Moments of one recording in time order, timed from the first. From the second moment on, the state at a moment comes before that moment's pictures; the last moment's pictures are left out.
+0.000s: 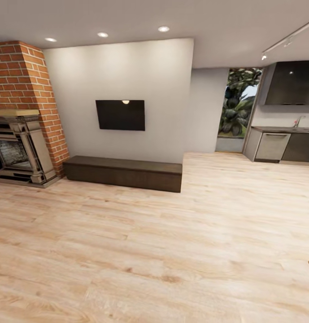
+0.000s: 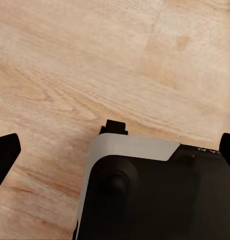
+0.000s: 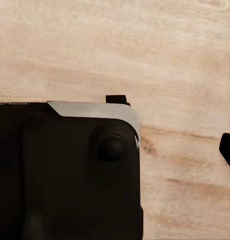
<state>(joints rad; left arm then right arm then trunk) -0.24 0.02 -0.10 0.00 0.28 -0.08 0.05 -0.13 0.01 0.05 0.03 -0.05 -0.19 -0.05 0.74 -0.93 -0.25</state>
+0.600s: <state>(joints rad) -0.24 0.02 -0.10 0.00 0.28 -0.09 0.05 -0.13 0.01 0.04 0.03 -0.05 -0.20 -0.04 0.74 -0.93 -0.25</state>
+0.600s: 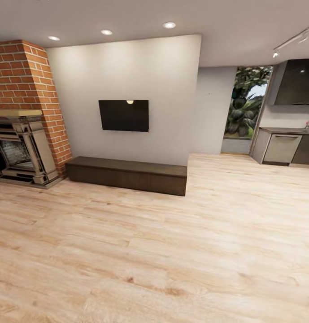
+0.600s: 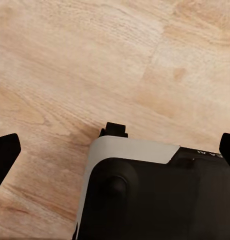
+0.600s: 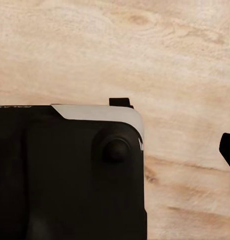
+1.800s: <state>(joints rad) -0.24 0.03 -0.10 -0.01 0.27 -0.09 0.04 -0.13 0.01 0.04 0.03 -0.05 -0.20 -0.04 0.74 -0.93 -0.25</state>
